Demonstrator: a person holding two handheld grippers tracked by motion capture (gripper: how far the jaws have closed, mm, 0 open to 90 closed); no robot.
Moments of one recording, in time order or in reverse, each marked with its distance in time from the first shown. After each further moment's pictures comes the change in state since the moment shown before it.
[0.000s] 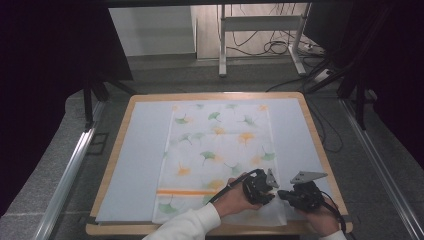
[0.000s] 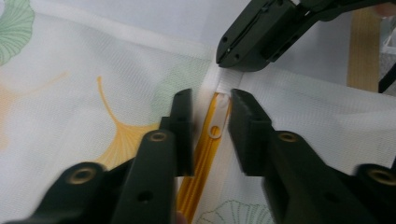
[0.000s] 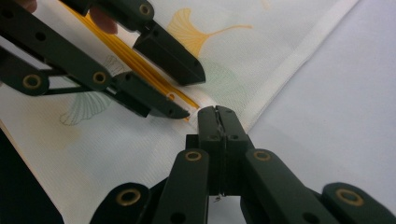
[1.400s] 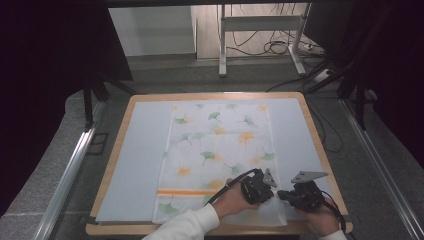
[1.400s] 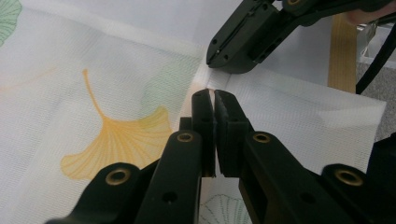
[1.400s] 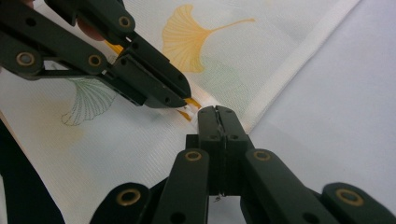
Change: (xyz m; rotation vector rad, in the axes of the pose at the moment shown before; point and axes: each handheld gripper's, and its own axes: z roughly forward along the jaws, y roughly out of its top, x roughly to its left) left arm 0.002 -0.004 -0.003 -0.027 -0.059 -0.038; right arm -0.004 -0.001 0.001 -0.001 0.025 0.012
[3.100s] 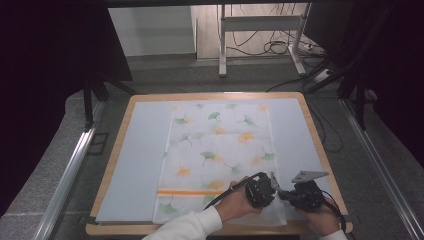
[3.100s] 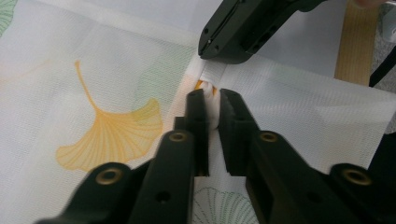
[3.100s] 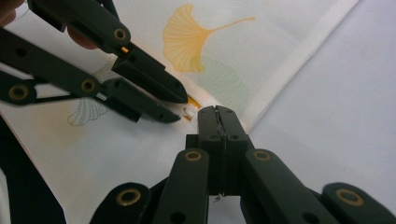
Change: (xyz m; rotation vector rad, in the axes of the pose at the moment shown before) left arm -0.013 0.008 0.003 0.091 0.068 0.014; right arm -0.002 -0.001 0.000 -0.001 0.013 0.008
